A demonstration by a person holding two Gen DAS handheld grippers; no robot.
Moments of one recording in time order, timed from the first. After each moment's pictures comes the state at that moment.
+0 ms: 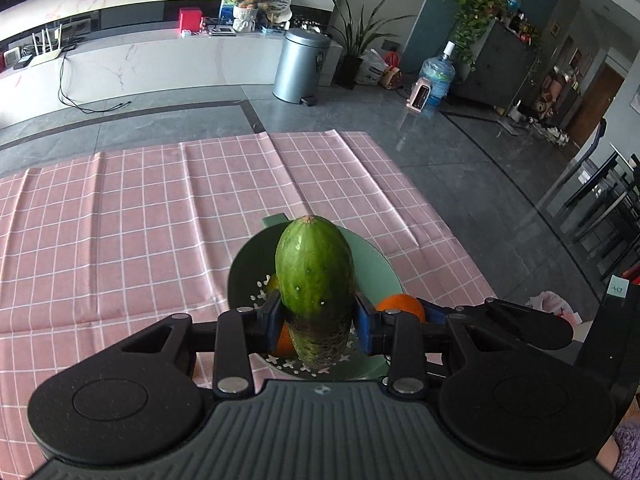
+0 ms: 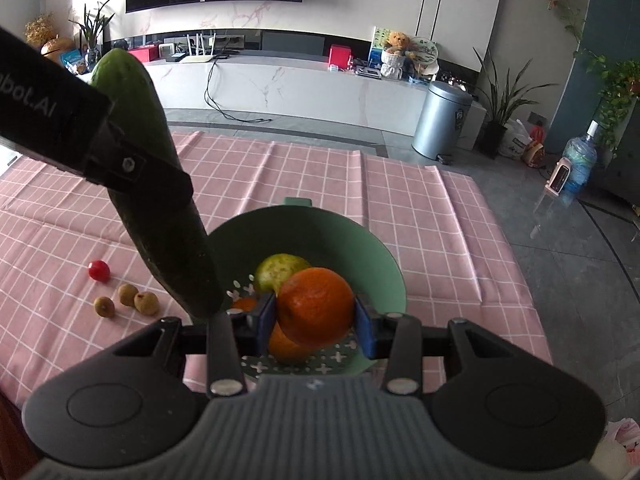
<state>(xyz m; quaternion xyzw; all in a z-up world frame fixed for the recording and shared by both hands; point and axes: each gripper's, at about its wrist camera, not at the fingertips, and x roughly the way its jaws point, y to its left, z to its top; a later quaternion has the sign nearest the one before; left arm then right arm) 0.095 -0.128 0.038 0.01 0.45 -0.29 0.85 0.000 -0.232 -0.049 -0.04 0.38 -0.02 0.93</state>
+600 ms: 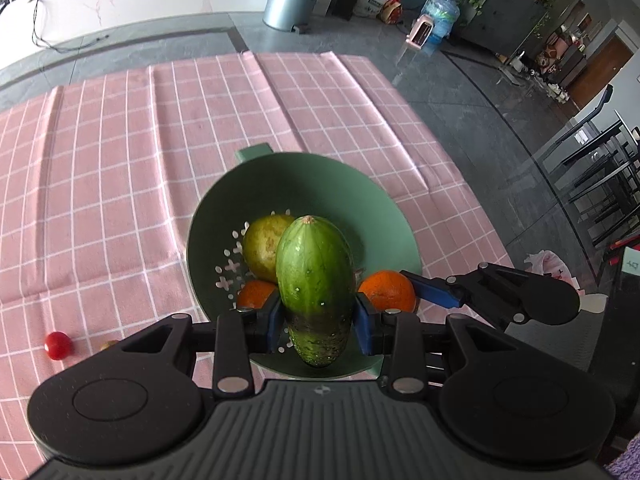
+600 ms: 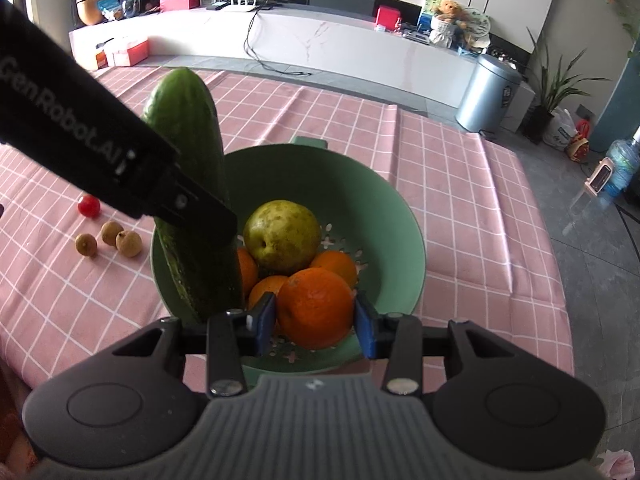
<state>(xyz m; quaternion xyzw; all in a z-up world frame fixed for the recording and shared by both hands) 0.126 -0.149 -0.024 0.01 0.54 -0.30 0.79 0.029 -0.253 -0.091 -0.07 0.44 0.05 0.89</state>
